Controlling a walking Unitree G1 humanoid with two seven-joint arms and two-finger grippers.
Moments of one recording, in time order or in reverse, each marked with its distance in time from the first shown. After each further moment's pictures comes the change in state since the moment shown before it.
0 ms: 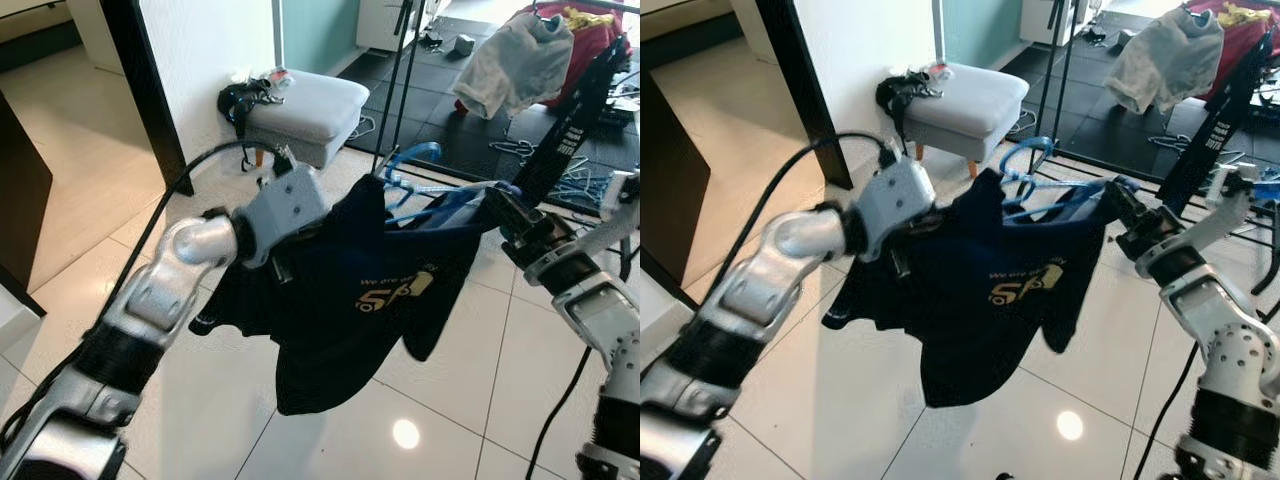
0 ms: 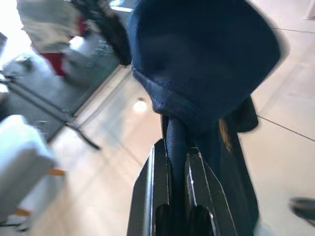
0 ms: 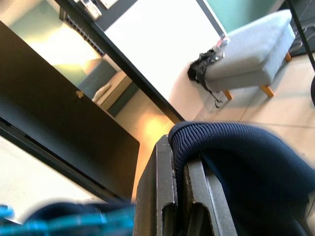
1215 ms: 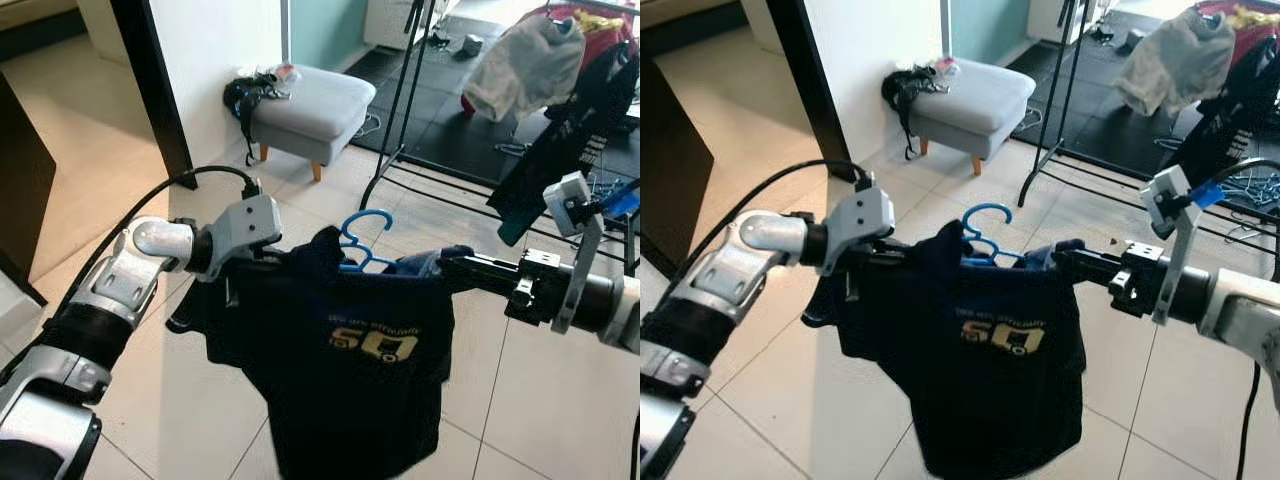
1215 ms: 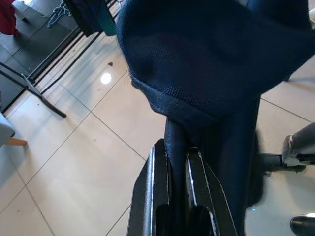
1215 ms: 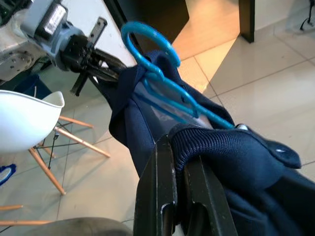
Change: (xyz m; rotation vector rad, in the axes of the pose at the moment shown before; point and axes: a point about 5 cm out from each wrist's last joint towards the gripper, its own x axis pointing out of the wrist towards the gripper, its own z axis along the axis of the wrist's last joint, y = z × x) left arm -0.022 0.027 -0.041 -0.072 0.121 -0.132; right arm -0.034 0.034 -0.007 -0.386 0.565 0.375
